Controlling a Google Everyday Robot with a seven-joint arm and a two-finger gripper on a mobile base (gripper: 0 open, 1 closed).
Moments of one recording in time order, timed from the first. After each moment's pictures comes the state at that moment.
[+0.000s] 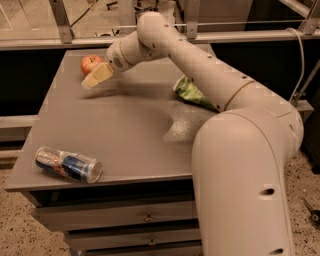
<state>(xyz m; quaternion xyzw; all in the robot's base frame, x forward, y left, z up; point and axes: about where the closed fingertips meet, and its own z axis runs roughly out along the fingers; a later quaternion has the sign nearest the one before) 0.776 0.178 0.864 -0.52 0.69 0.26 0.42</state>
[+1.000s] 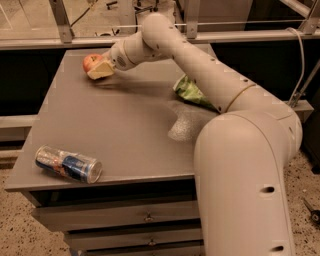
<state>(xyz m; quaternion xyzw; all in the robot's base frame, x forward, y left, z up) 0.789 0.178 0.865 -0.52 0.68 0.26 0.44</state>
